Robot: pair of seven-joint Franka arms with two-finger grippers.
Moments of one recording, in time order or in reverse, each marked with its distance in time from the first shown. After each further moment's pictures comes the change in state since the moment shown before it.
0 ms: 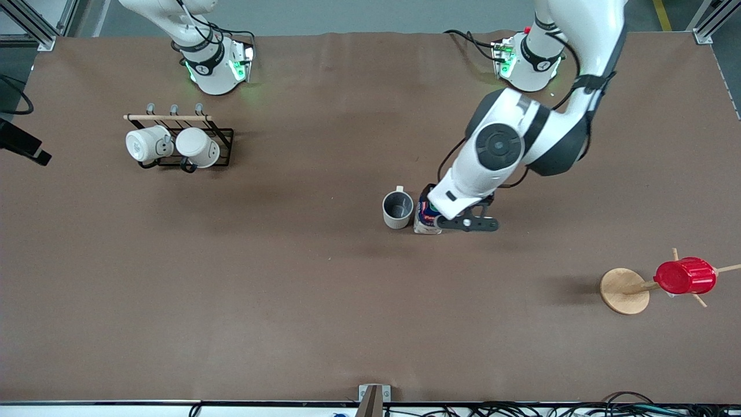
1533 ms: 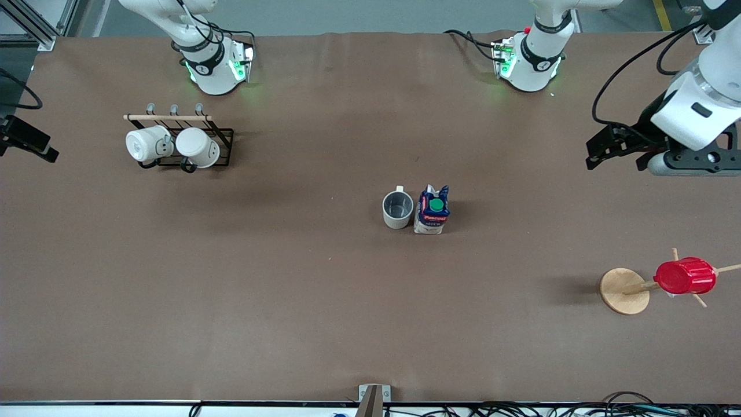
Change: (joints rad) left arm 0.284 -0.341 0.093 0.119 -0.033 -0.339 0.334; right arm 0.010 -0.001 0.007 0.000 -0.002 -0.006 -0.069
